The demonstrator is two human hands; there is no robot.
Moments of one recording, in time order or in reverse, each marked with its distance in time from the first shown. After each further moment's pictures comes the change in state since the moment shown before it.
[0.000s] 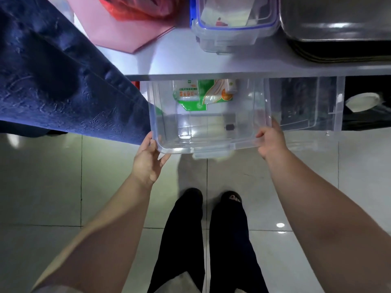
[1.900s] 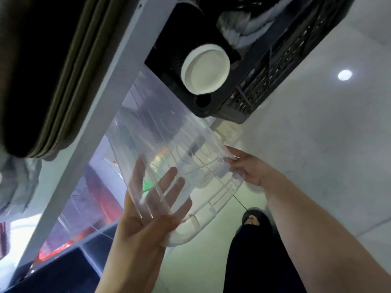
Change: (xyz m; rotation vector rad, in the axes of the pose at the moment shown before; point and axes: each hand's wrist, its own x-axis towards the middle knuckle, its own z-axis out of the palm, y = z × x) left_hand -0.043 -0.084 0.280 0.864 -0.511 0.268; right_hand 0.186 0.144 -0.112 0.675 -0.601 0.352
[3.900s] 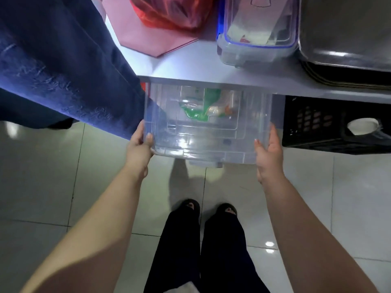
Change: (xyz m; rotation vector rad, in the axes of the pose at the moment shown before) left_hand -0.120 -0.139 -0.264 -0.500 0.662 -0.132; right_hand -0.126 0.082 0.261 -1.074 0.447 -0.608
